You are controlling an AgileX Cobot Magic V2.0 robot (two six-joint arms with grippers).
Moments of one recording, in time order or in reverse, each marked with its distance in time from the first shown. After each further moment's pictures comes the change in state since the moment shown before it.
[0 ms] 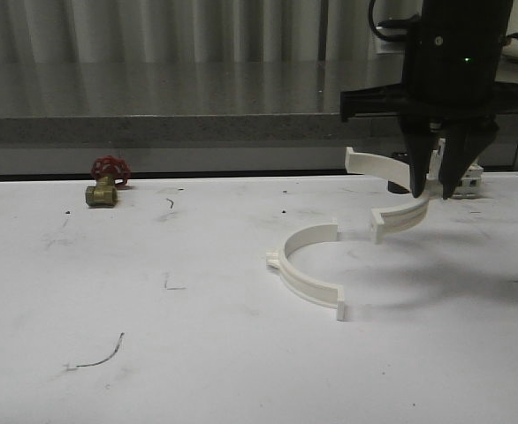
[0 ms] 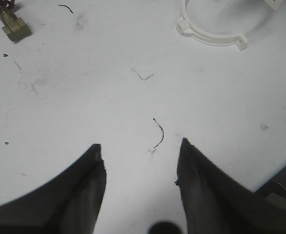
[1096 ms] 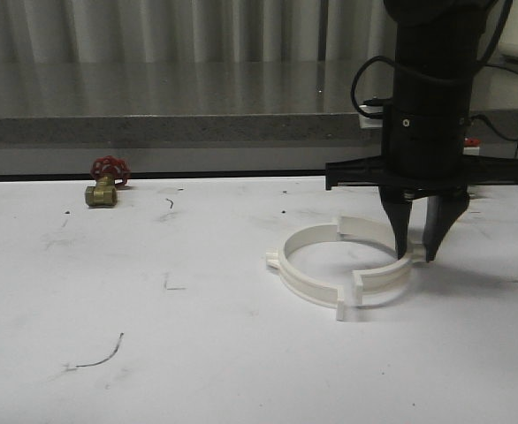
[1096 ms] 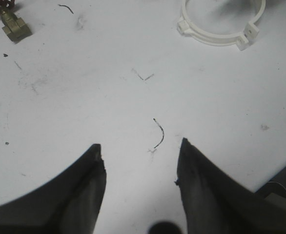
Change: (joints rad) left arm 0.000 0.000 0.000 0.000 0.000 0.000; right arm 0.000 0.152 -0.002 0.042 -0.046 0.035
